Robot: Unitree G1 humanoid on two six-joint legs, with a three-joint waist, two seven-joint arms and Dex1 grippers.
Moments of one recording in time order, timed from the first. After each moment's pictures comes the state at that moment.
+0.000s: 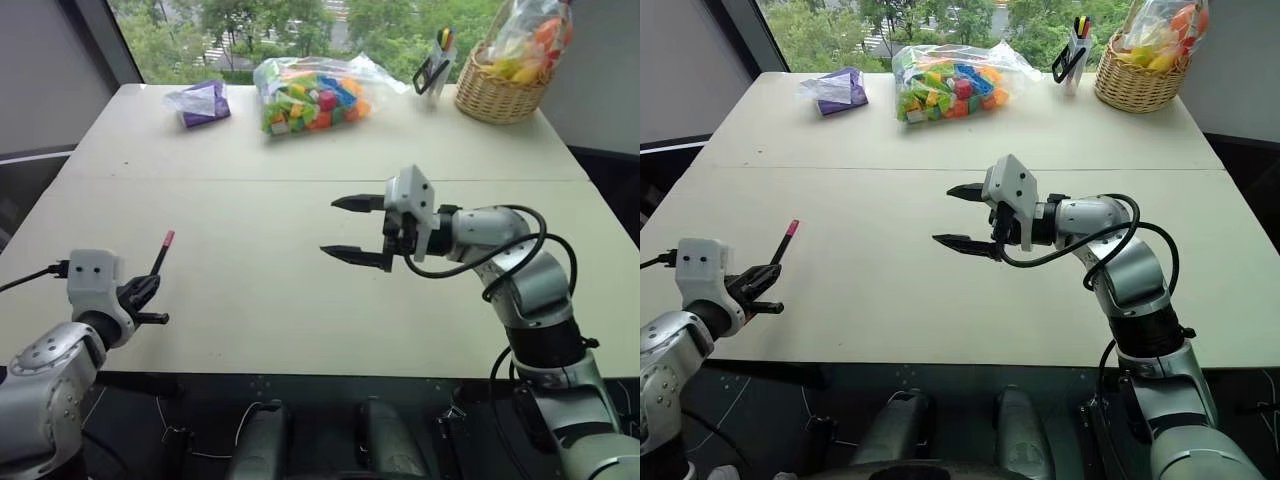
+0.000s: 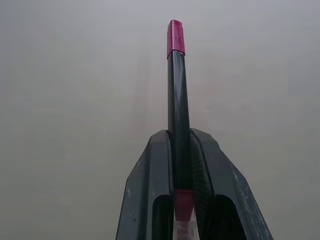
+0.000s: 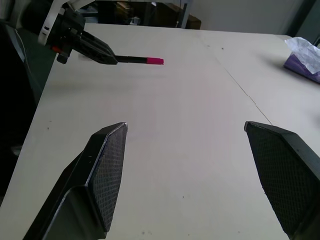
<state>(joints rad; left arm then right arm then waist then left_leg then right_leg) 0.03 0.43 0.57 -0.64 -0.37 1.13 -0.34 -0.61 -0.51 0.12 -0.25 0.35 0.52 1.00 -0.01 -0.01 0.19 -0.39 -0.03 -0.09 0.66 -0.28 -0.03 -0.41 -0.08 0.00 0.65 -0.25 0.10</state>
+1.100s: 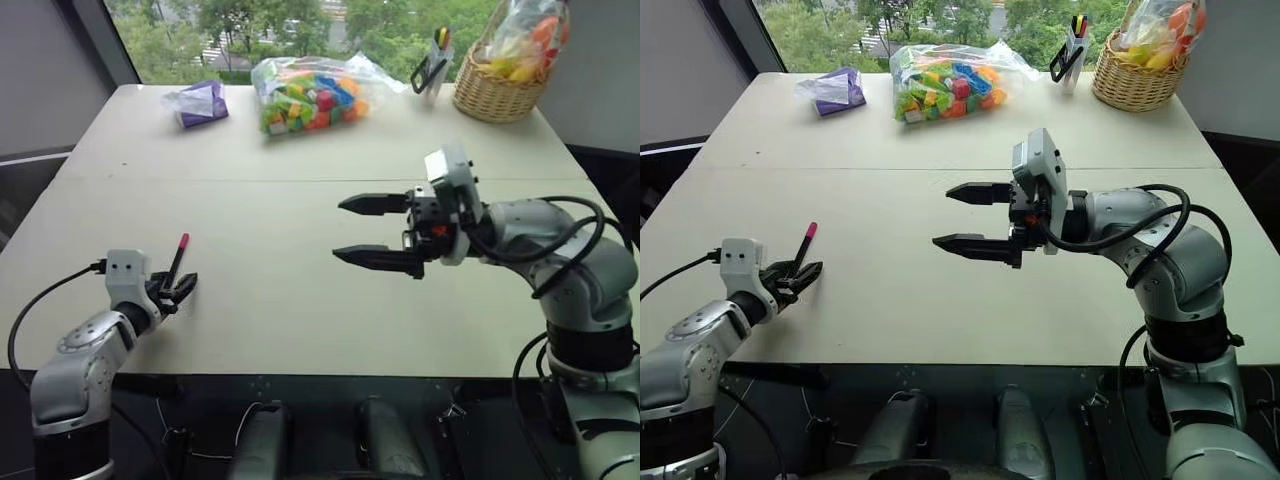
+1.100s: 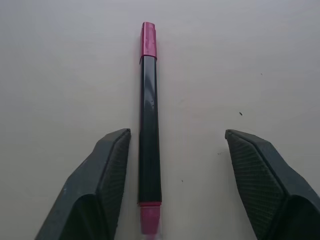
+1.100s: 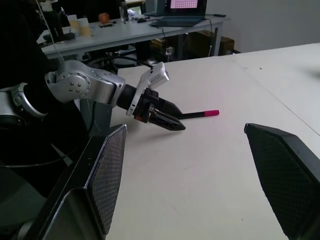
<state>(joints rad) -0.04 0.44 0.40 -0.28 -0.39 0.81 -0.37 -0.63 -0.63 -0.02 -0.42 0.76 0.84 0.97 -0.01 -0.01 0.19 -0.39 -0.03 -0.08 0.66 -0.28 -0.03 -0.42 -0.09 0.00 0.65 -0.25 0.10</state>
